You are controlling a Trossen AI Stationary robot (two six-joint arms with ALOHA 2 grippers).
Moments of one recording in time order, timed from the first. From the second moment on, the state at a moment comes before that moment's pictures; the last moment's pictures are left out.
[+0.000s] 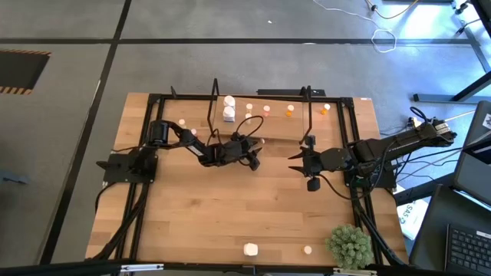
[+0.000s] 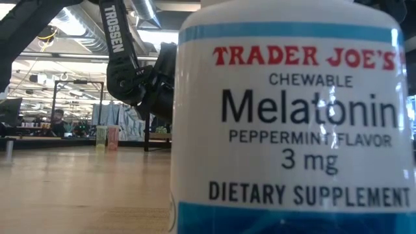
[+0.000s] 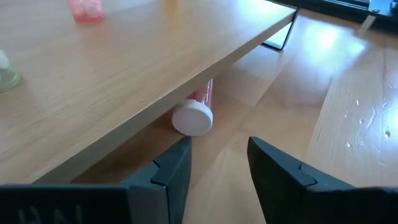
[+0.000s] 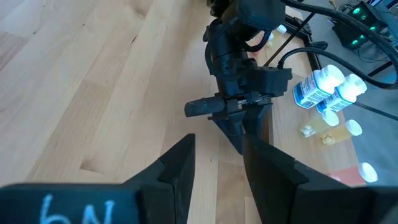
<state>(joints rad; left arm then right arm) 0.10 2.14 0.88 0.98 -0.47 -0.25 0.28 0.97 0.71 -0.34 0.37 -0.19</state>
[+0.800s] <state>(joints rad) 0.10 2.21 0.92 1.01 -0.51 -0.18 0.28 0.97 0.71 -0.33 0.37 -0.19</state>
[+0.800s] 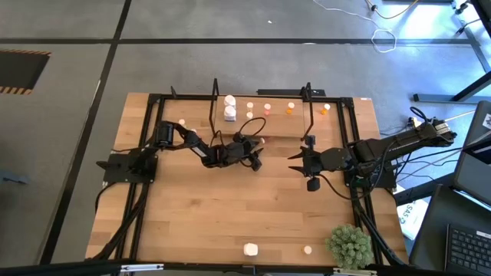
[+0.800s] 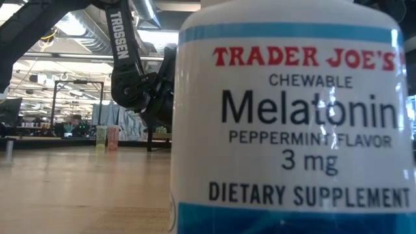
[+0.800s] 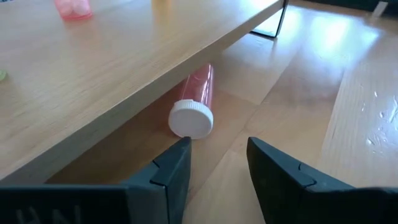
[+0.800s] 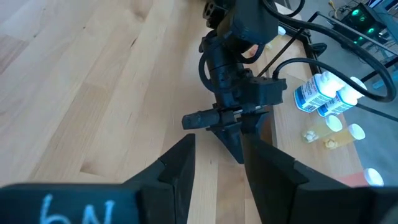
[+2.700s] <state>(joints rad) 0.08 2.21 0.92 1.06 -0.52 -0.02 0.28 0.97 0.71 -0.33 0.37 -0.19</state>
